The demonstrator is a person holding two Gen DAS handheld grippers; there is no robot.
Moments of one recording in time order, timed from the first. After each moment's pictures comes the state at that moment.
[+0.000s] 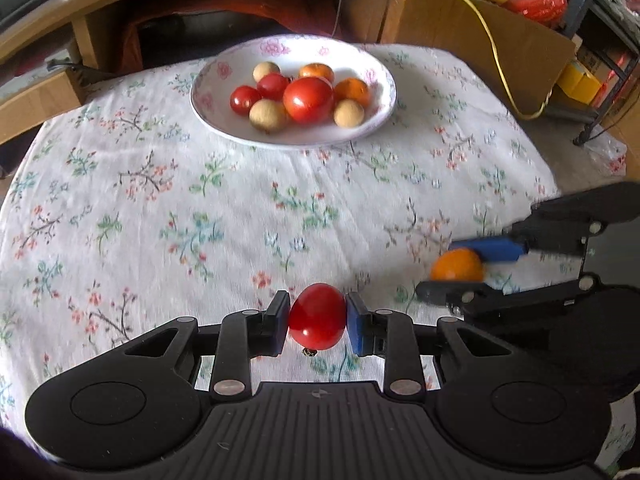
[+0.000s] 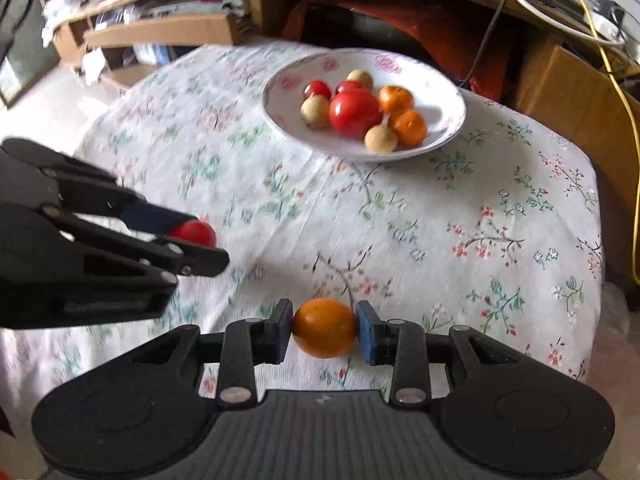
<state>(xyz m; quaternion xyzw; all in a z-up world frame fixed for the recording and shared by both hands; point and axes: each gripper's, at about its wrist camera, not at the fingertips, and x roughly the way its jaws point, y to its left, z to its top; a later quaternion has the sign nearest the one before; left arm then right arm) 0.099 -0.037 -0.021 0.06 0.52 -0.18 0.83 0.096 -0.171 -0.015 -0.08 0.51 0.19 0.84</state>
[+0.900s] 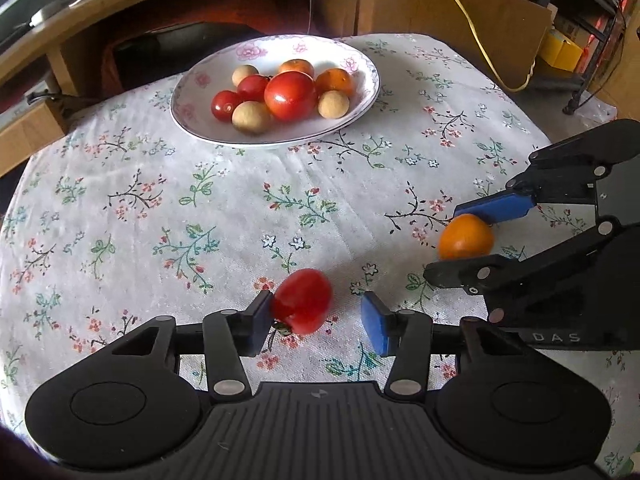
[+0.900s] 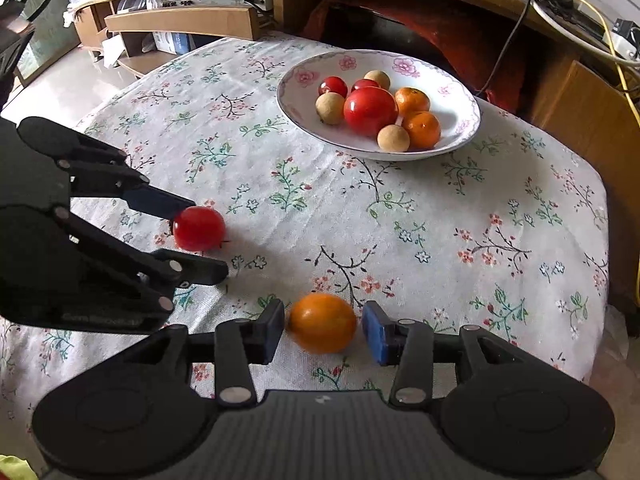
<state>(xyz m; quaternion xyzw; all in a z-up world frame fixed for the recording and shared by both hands) 0.099 -0.037 -0.032 0.12 0.49 -0.20 0.84 0.094 -0.174 -0.020 -0.10 0.49 0.22 0.84</state>
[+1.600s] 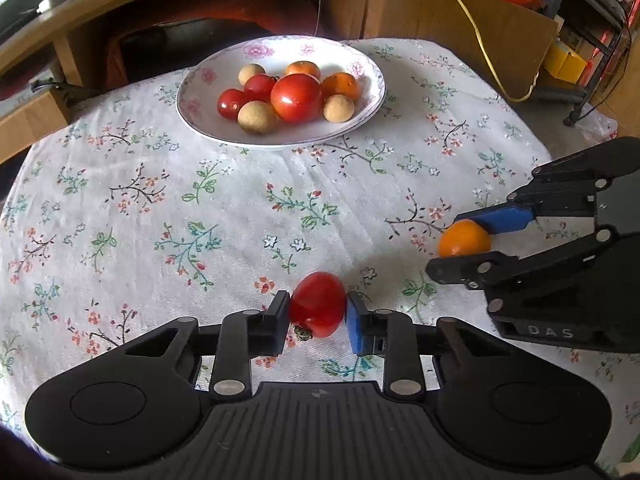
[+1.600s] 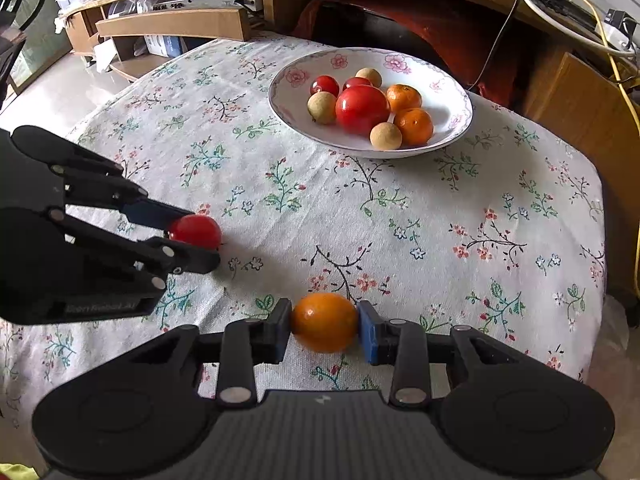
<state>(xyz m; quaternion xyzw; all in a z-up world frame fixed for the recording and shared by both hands) 0.100 -0.035 -0.027 0.09 0.50 -0.20 0.84 0.095 -0.177 -0.018 -0.09 0.50 0.21 0.84</state>
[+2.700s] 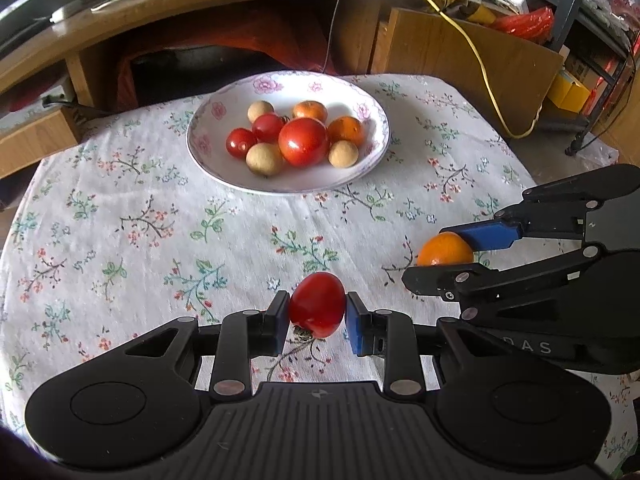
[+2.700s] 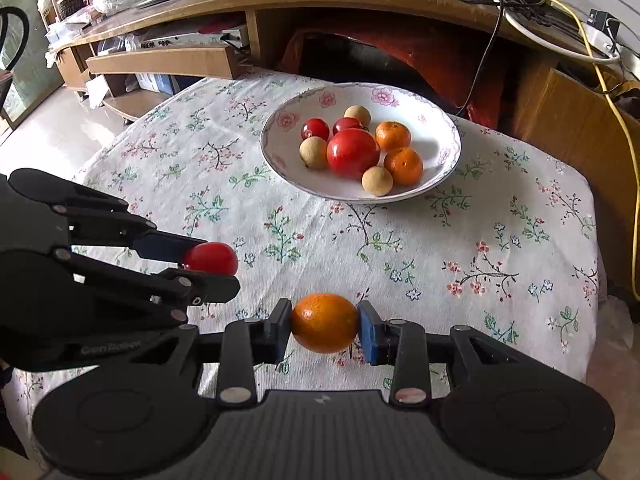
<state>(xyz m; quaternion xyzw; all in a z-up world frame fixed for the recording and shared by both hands) 0.105 -0.039 -0.008 0.07 0.48 -0.19 0.85 0.108 -0.175 0.001 -0.05 0.48 0.19 0.86</state>
